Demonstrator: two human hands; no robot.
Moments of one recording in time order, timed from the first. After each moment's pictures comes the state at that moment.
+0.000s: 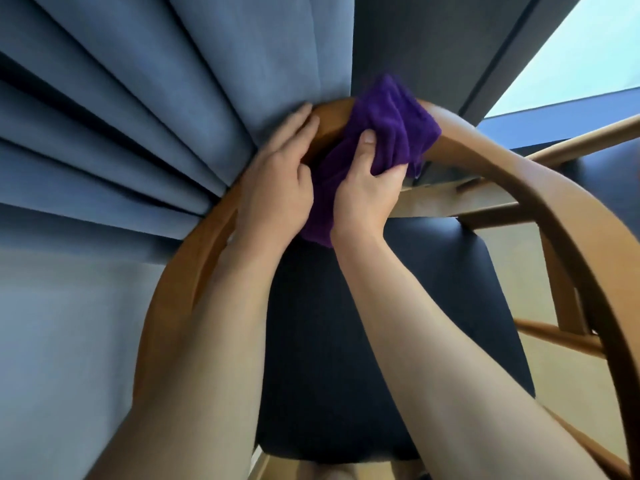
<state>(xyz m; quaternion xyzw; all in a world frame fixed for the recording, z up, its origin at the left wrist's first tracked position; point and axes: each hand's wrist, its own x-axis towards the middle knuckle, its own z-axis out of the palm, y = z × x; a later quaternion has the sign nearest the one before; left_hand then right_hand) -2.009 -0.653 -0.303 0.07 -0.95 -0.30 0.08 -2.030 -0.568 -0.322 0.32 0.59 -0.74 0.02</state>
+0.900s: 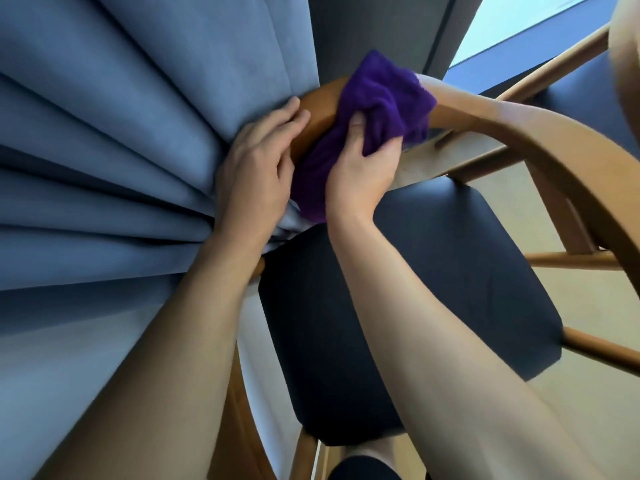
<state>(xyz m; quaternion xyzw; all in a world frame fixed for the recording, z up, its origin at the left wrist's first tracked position) -2.029 -0.687 -0.296 -0.11 -0.96 -0.23 0.08 -2.041 -0.583 -0.328 0.37 0.62 -0.68 -0.14</state>
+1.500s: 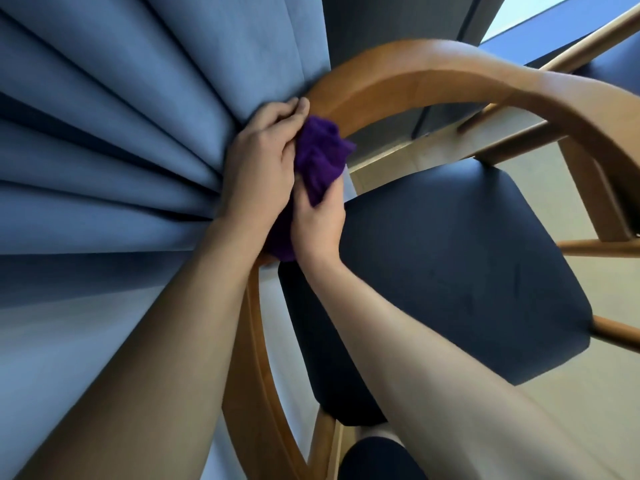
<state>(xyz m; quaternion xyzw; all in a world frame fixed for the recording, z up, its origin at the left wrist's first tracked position) -2.019 -0.714 -0.291 -0.09 -0.97 -0.23 0.03 -1.969 -0.655 -0.358 0.26 0.63 -0.73 0.01</state>
